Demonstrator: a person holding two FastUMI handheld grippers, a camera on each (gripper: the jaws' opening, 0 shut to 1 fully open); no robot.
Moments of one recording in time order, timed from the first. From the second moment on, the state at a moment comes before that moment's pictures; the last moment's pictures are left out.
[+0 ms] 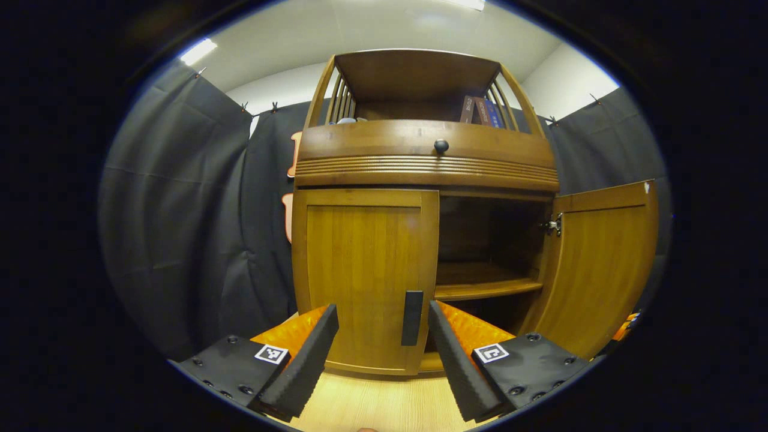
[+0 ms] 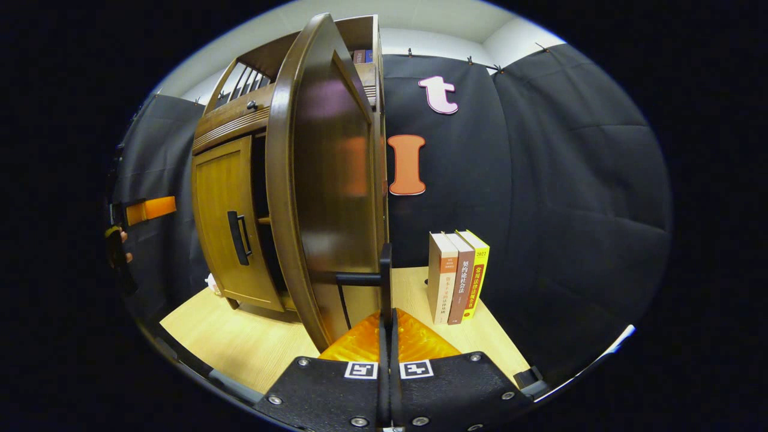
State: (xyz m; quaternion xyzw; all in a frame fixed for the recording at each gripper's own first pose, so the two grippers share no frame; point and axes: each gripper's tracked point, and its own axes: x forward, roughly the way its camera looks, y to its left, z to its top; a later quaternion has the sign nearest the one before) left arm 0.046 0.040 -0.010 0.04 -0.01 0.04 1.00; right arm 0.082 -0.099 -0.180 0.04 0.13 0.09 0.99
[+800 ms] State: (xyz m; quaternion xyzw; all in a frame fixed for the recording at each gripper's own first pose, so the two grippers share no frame) left arm 0.075 0.025 -0.038 0.01 0.03 0.03 1.00; right arm 0.067 -0.153 -0.168 0.05 0.12 0.13 0.98
